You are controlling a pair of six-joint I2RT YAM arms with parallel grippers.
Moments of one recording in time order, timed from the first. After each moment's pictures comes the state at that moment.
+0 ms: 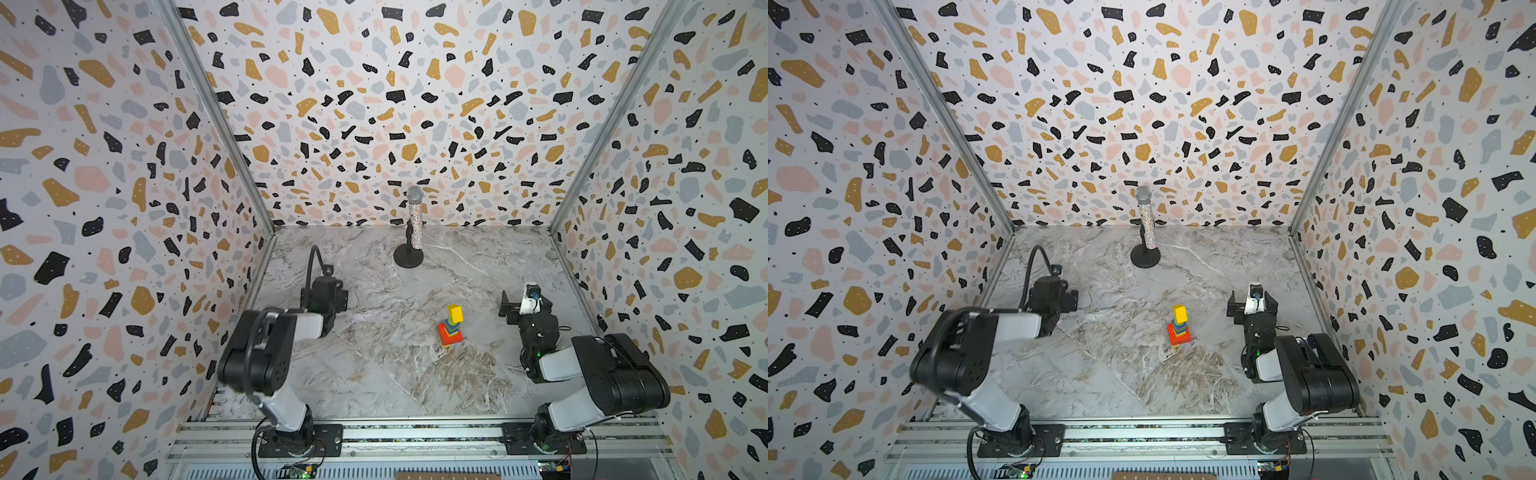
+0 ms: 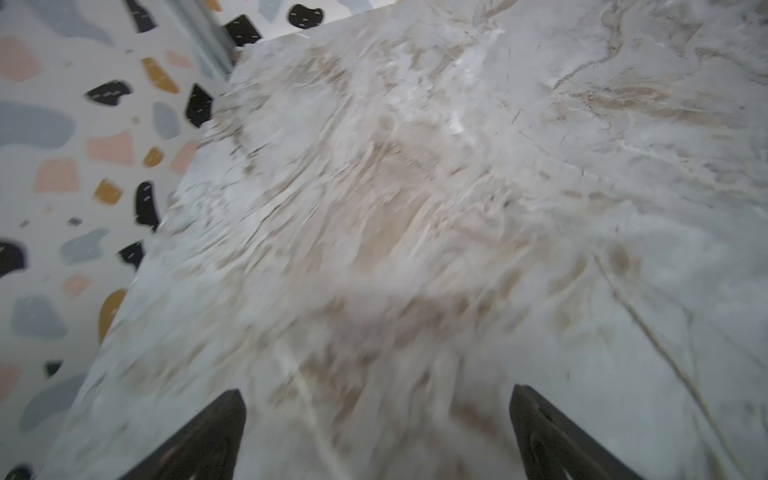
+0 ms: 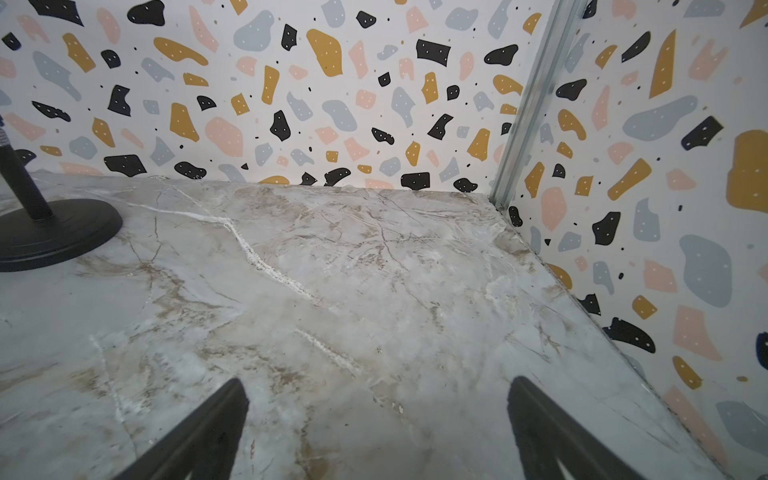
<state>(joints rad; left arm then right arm) -0.12 1.47 0.42 0.50 -0.36 0.05 0.10 1.52 0.18 1.22 0.17 -0.07</state>
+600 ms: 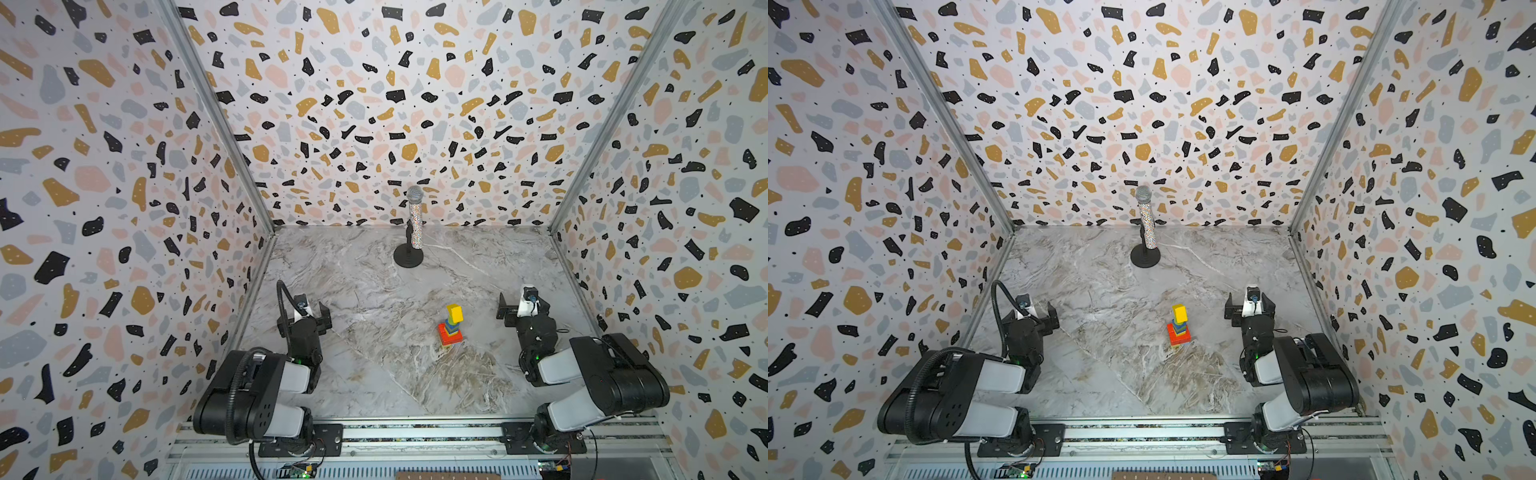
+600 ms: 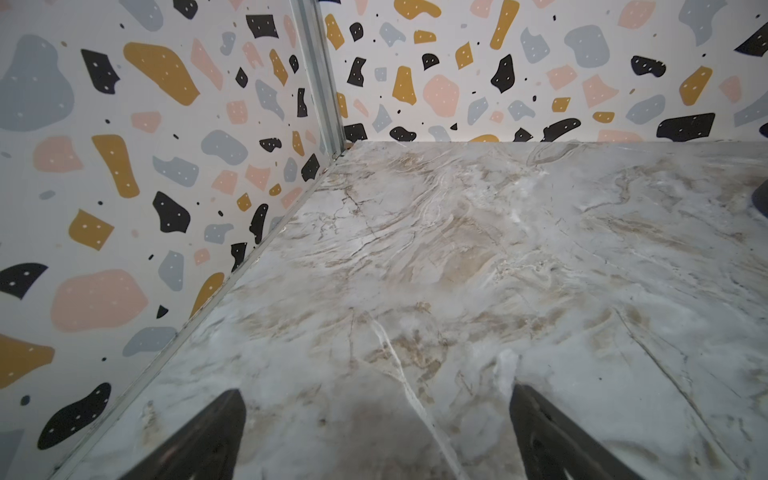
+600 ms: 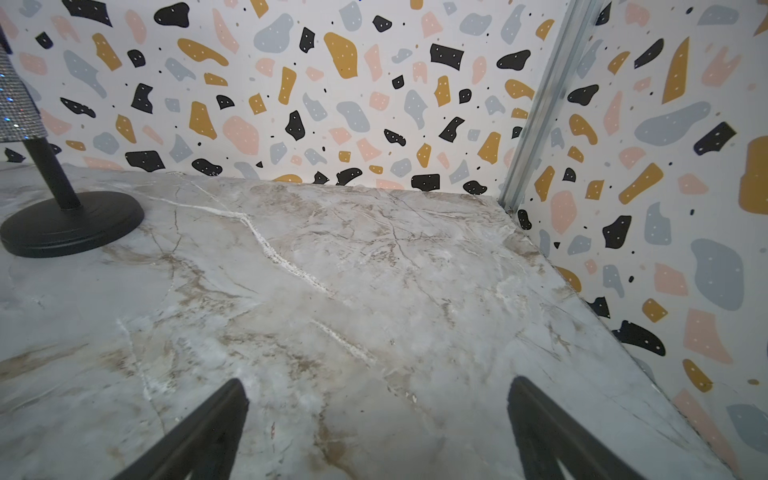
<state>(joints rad) -0.10 1.43 0.14 1.05 -0.42 0.01 0.14 1.52 0.14 1.28 0.18 -0.08</state>
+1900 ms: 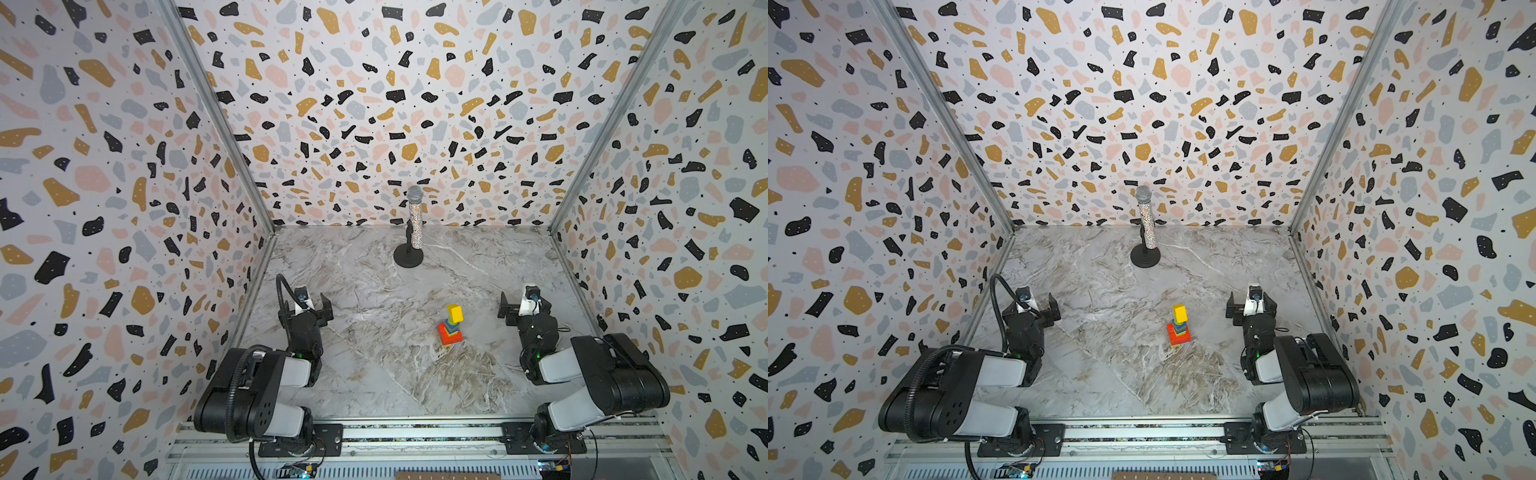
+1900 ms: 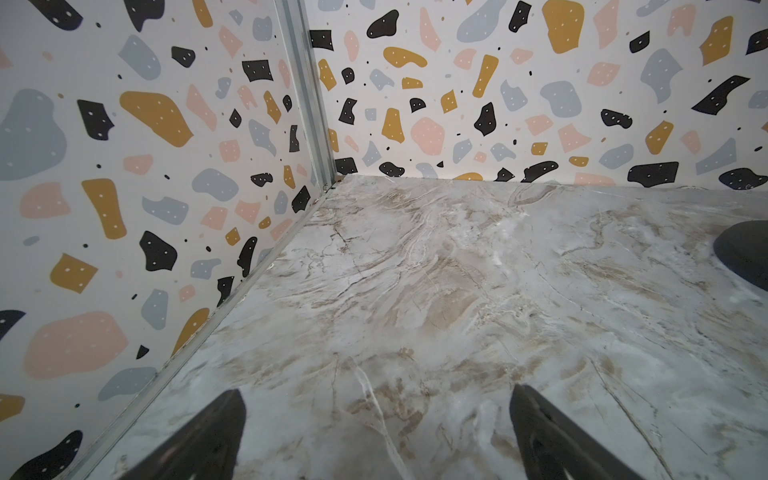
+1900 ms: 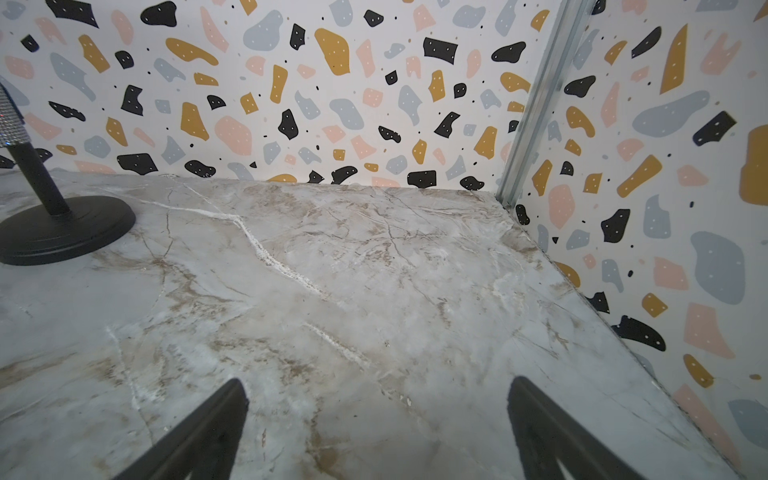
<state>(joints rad) -0.10 1.43 0.17 1.07 -0.40 0.01 0.10 1.52 0.17 1.24 0.15 -0.06</state>
